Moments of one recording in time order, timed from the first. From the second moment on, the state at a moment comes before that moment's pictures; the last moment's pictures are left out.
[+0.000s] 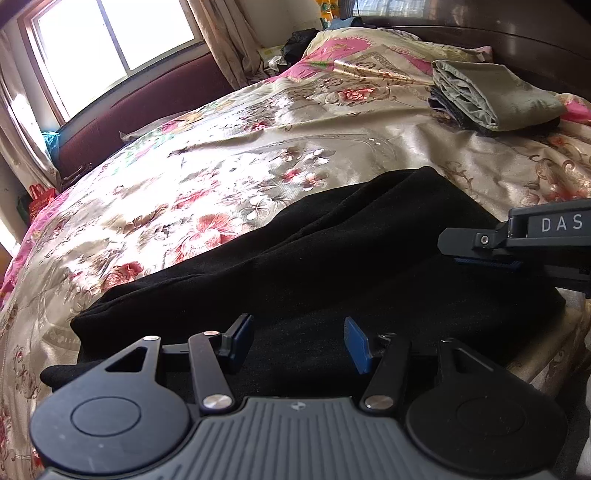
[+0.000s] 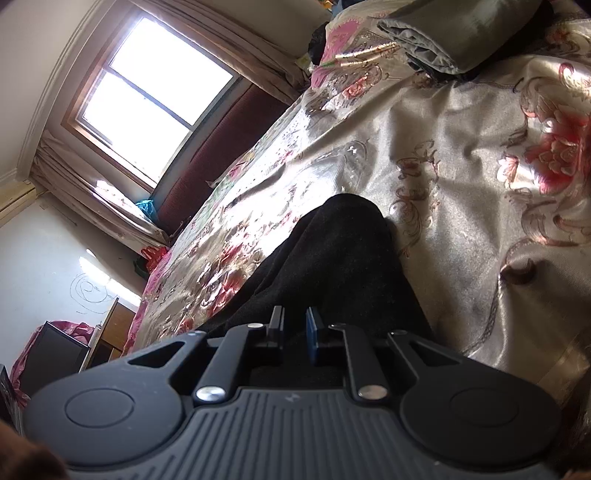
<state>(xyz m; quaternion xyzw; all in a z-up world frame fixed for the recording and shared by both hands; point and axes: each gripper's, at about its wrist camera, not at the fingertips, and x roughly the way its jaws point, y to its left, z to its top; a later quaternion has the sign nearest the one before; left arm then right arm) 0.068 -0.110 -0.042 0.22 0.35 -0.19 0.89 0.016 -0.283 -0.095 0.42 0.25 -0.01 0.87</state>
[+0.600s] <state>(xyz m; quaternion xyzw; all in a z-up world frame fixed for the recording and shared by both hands) 0.061 -0.124 -0.034 0.26 0.34 -0.18 0.89 0.018 -0.291 -0.102 0.44 0.24 0.02 0.86</state>
